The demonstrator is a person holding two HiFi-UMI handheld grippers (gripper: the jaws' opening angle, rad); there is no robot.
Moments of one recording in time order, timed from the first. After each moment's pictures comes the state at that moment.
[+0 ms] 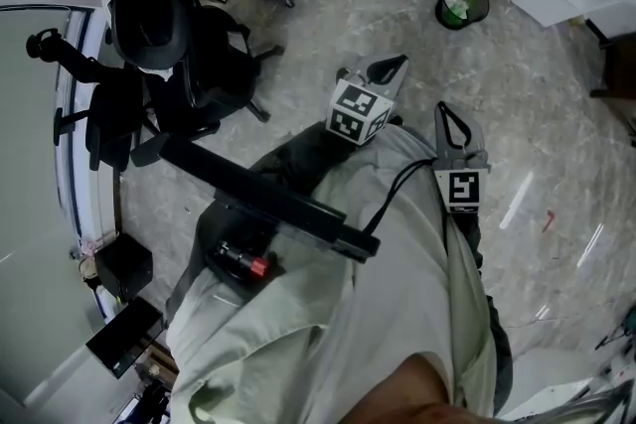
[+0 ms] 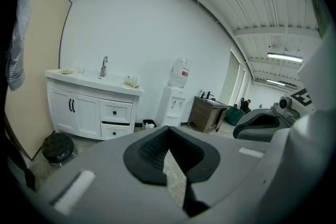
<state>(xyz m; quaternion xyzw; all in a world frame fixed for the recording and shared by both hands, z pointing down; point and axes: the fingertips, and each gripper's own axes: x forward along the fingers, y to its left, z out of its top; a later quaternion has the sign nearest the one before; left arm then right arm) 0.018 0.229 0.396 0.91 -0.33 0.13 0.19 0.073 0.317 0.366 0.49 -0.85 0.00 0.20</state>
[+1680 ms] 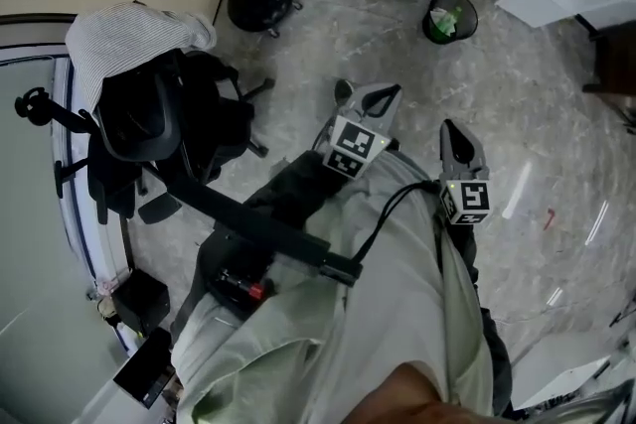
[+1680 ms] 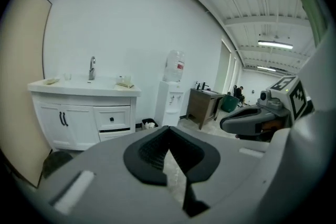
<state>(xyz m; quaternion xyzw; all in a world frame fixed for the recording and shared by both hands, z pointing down) 0.023 0.156 0.410 0.93 -0.29 0.18 0.14 0.115 0.231 0.409 0.58 -0.79 0.17 0.14</state>
